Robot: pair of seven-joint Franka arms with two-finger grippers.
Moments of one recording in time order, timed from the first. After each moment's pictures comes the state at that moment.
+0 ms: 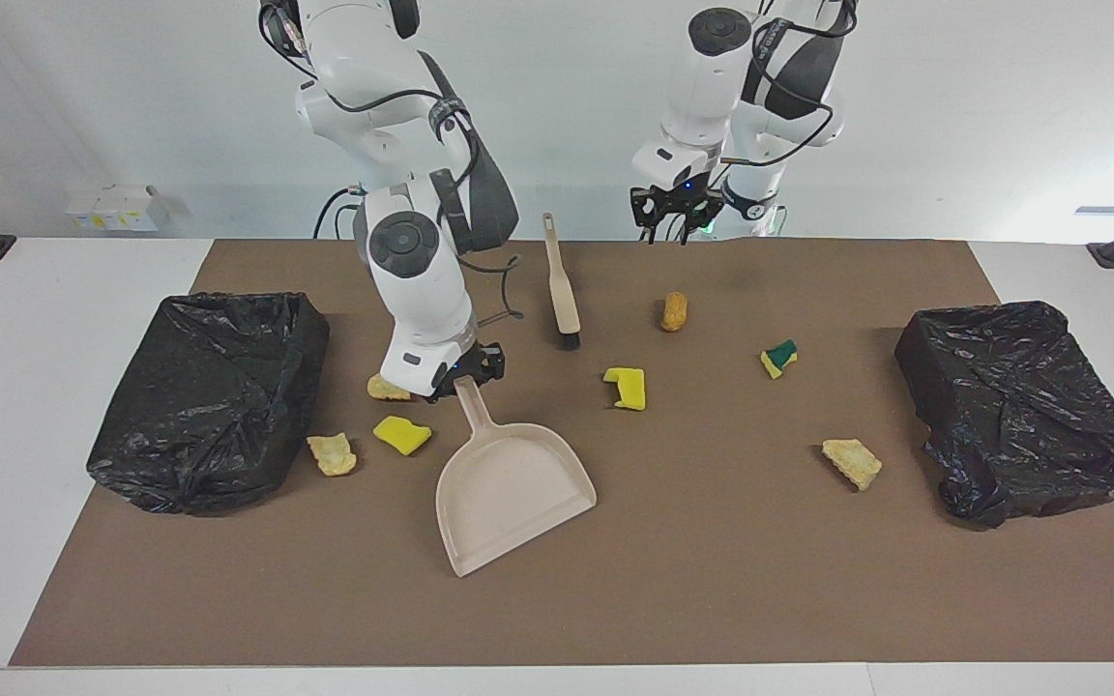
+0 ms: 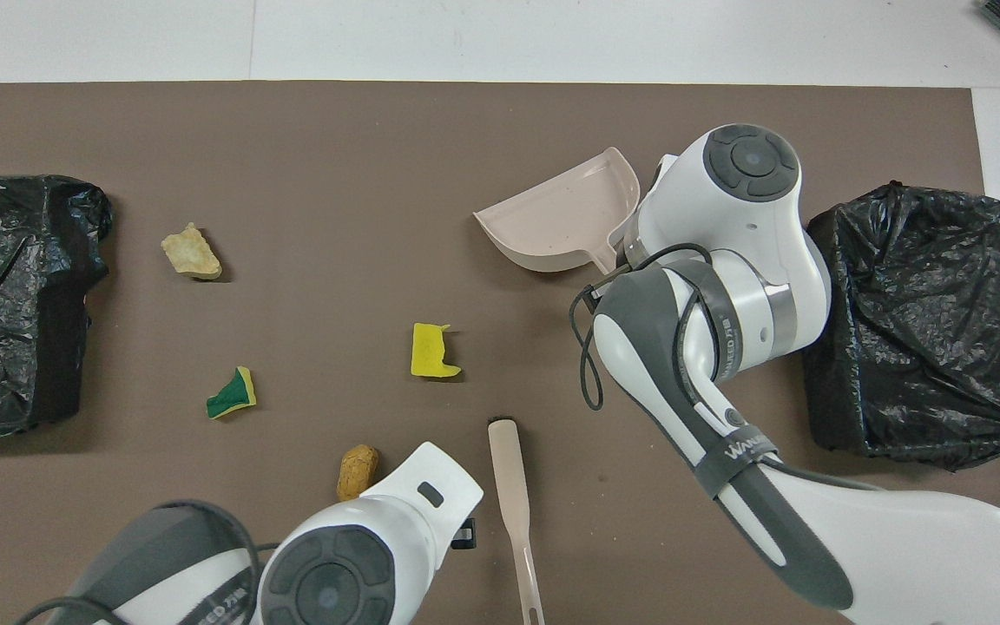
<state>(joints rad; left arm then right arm) -0.80 -0.27 -0.03 -2.25 -0.08 1.93 -0.80 0.34 0.36 0.01 -1.67 0.09 1.97 -0.13</state>
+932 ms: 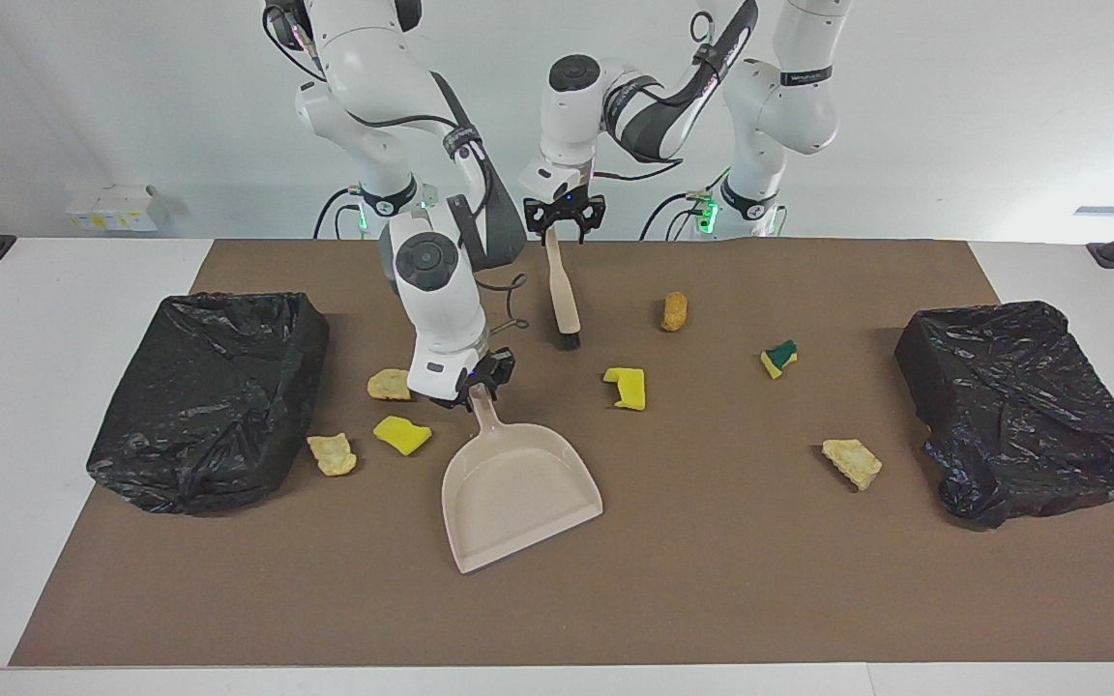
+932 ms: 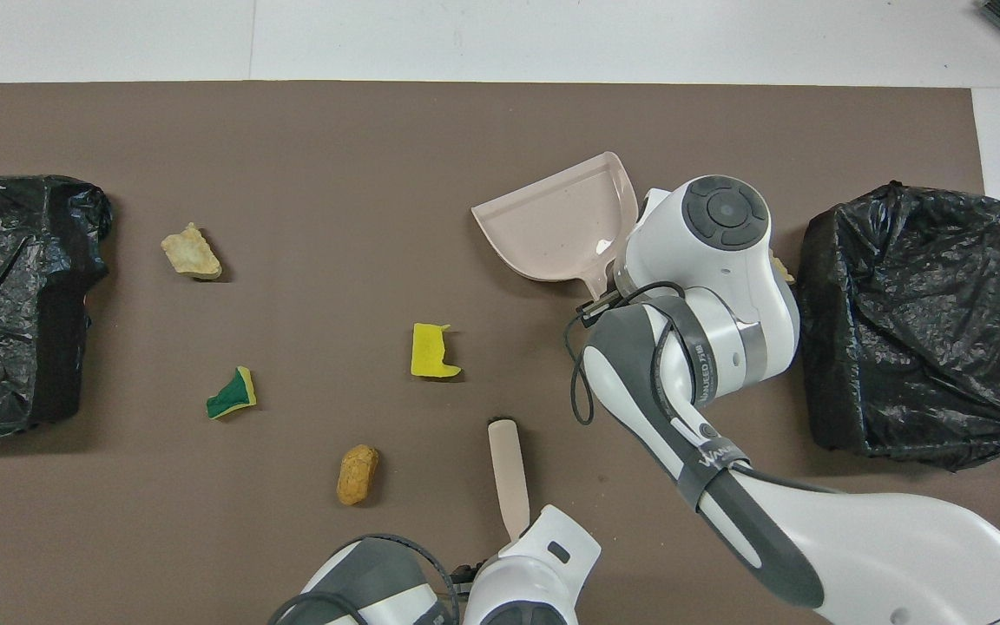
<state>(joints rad) -1.04 -0.07 -0.03 -2.27 -0.11 2.19 -1.03 0.35 0.35 0.01 -1.80 0.09 2.10 -0.15</state>
